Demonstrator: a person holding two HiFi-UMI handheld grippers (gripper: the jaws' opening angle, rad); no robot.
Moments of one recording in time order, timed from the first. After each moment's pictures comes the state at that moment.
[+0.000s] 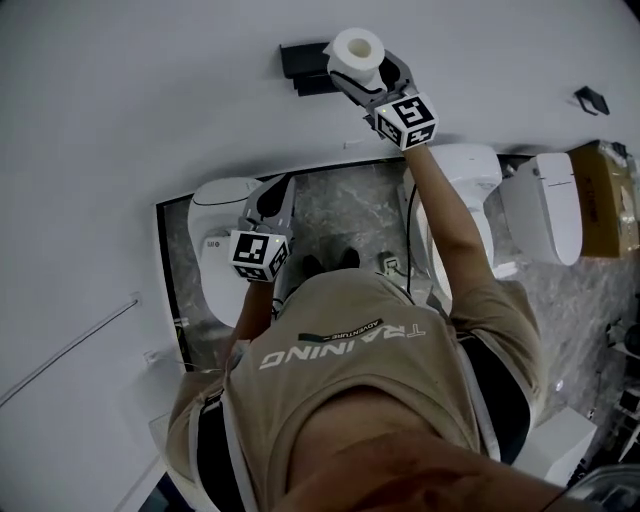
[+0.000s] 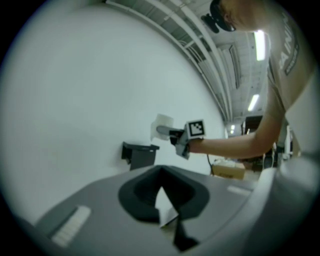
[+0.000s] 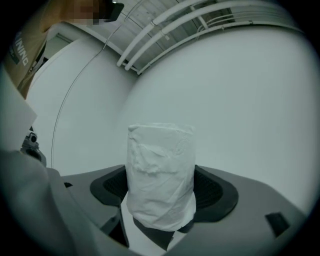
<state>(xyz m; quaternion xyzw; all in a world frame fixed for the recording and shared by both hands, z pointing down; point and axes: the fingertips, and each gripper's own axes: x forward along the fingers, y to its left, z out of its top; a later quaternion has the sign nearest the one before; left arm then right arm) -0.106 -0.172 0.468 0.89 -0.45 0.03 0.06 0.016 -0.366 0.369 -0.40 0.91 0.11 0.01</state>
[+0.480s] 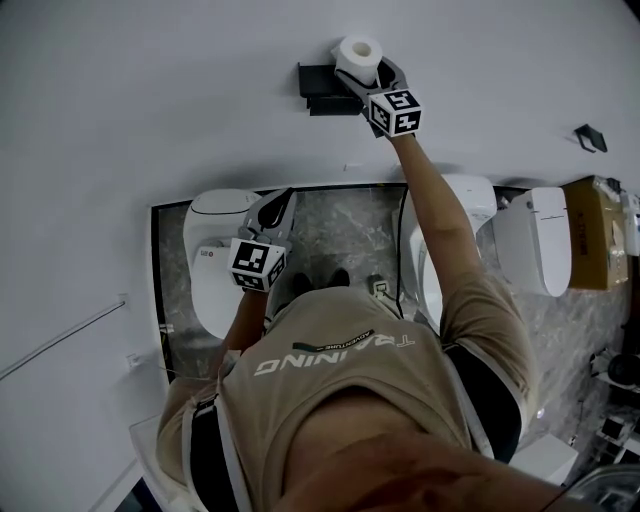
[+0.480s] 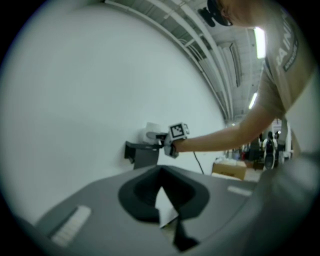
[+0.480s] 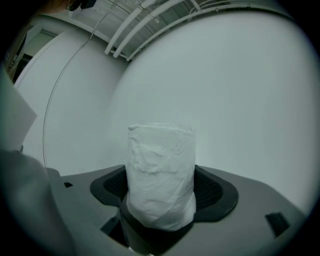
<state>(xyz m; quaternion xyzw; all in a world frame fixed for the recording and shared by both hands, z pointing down) -0.118 -0.184 0.474 0.89 -0.46 0.04 0.06 0.002 -0.466 0.406 -0.42 0.90 0.06 -0.03</state>
